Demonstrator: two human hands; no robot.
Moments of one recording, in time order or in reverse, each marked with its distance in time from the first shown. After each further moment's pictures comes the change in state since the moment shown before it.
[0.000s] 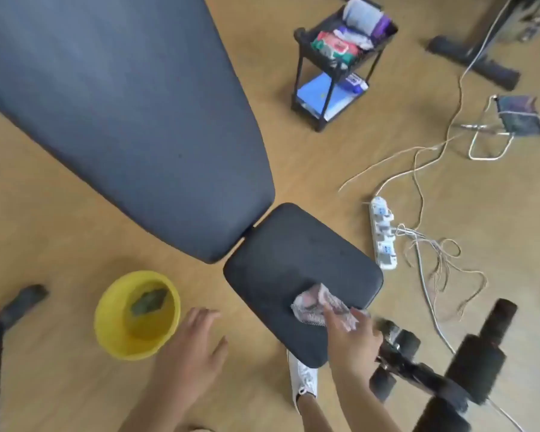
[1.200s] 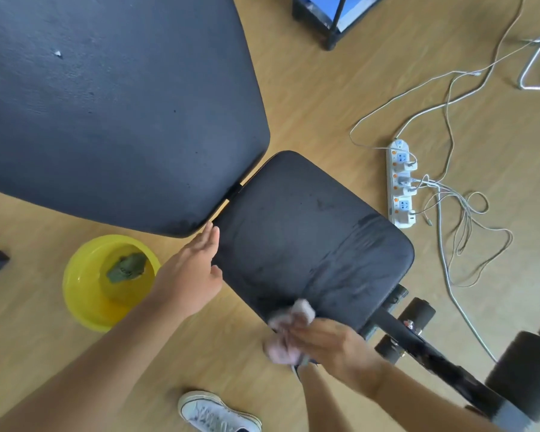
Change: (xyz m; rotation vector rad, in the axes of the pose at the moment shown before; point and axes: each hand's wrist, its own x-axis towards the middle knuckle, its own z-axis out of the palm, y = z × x) left_hand 0.162 -0.007 0.052 0.148 -0.217 0.000; right_hand 0.095 0.068 0.040 -0.445 -0.681 -1.567
